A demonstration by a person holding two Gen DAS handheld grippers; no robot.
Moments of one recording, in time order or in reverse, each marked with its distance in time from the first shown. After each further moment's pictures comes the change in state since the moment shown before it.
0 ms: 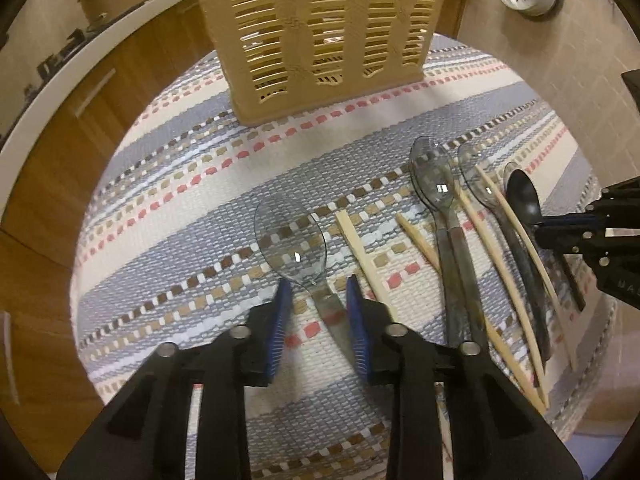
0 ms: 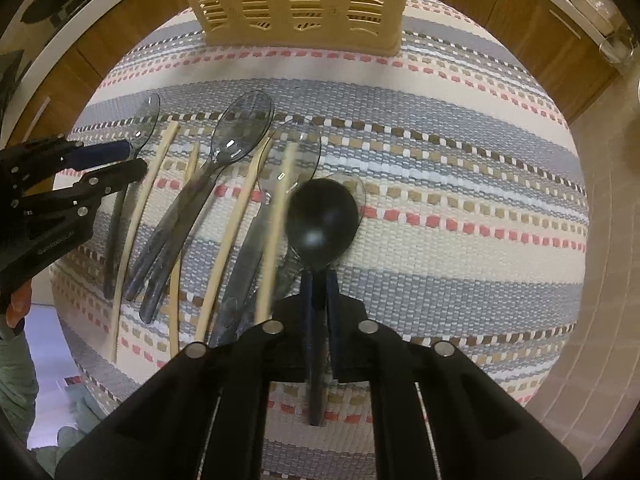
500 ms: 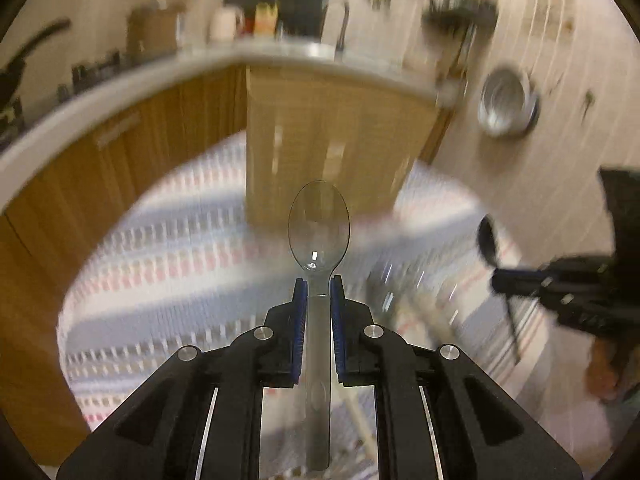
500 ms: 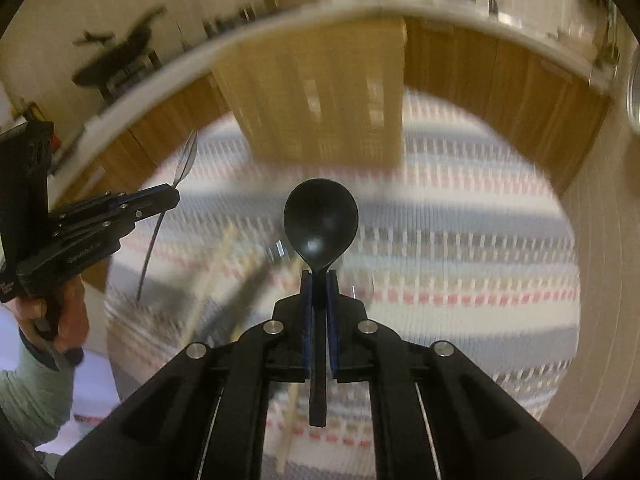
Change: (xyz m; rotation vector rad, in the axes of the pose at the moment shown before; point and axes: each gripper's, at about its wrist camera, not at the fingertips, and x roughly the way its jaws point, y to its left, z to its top) left arm -0.090 0.025 -0.006 -0.192 -0.447 -0.182; right arm -0.085 -0.025 -0.008 0.007 -0.403 0.137
